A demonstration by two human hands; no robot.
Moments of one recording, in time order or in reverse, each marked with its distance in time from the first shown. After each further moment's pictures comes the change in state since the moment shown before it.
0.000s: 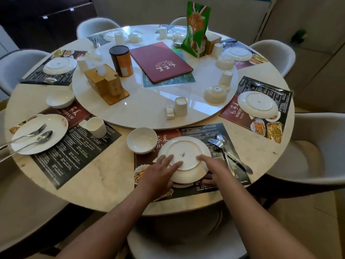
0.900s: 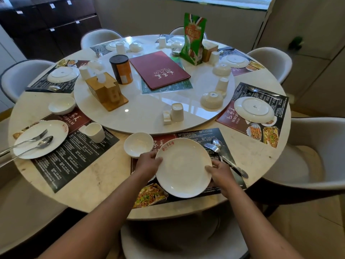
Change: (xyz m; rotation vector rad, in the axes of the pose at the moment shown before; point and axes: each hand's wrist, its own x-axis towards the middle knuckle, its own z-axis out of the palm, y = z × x) left_hand 0.026 -0.001 -0.039 -1.182 0.217 -0.718; right_hand 0.009 0.024 -0.043 -0.101 -0.086 -0.401
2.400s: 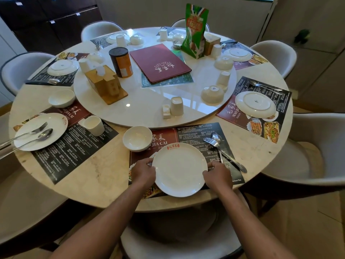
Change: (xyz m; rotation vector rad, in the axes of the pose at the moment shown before) left_hand -0.018 -0.036 0.016 0.295 0.234 -0.062; right_hand -0.005 0.022 0.008 -0.529 0.194 -0.073
